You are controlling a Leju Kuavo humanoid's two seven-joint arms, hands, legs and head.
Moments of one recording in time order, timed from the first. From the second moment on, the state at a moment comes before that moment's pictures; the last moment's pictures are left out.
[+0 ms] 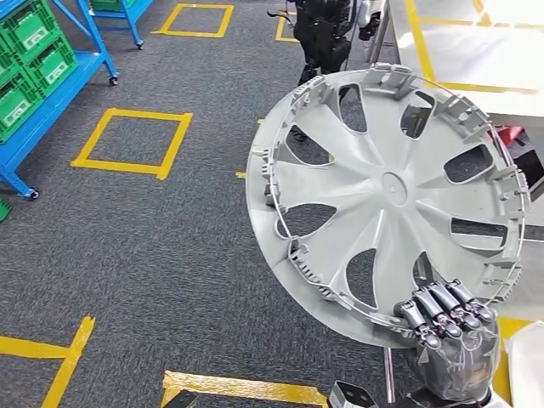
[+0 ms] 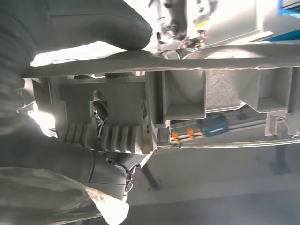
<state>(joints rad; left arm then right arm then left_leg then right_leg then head) -0.06 -0.06 -0.26 -0.18 -0.14 0.00 0.02 0.27 0.02 0.12 -1.98 1.57 -0.70 -0.68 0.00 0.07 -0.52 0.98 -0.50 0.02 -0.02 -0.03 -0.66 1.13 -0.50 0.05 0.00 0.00</state>
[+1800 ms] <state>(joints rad) 0.00 -0.07 -0.19 -0.18 -0.06 0.09 0.07 0.17 -0.17 0.32 -1.93 1.57 -0.70 -0.37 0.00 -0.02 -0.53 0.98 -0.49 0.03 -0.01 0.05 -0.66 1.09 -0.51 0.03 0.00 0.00</state>
